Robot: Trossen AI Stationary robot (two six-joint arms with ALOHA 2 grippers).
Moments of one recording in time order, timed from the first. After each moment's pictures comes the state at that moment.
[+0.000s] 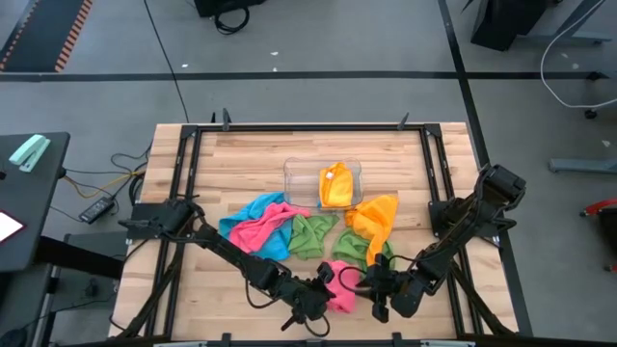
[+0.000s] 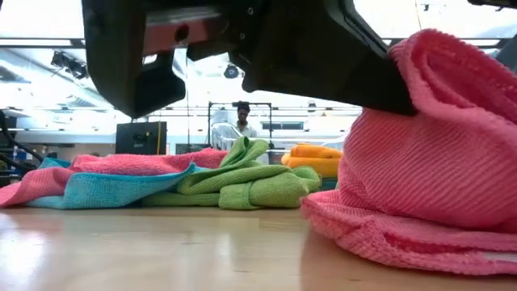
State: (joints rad) left arm -0.54 2.13 1.40 0.11 -0.34 0.47; right arm 0.83 1.66 0.80 0.01 0.54 0.98
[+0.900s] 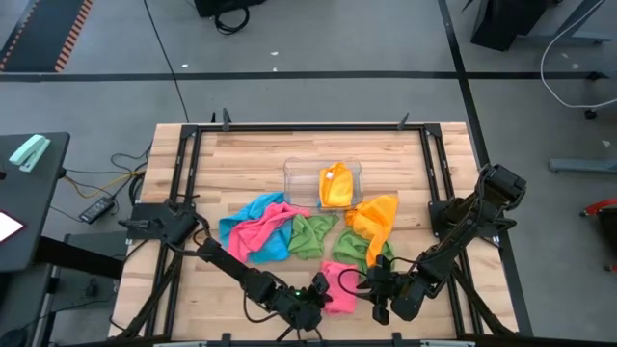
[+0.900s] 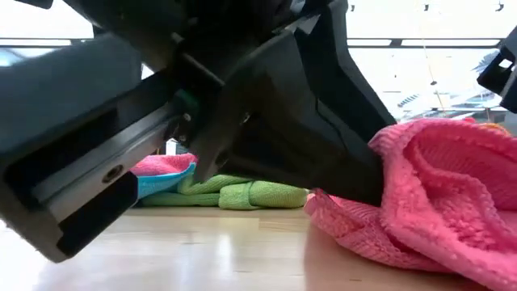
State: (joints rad) left arm -0.61 2.21 1.40 0.14 -0.49 0.53; right arm 0.85 1.66 0.84 -0.06 0.55 1.01
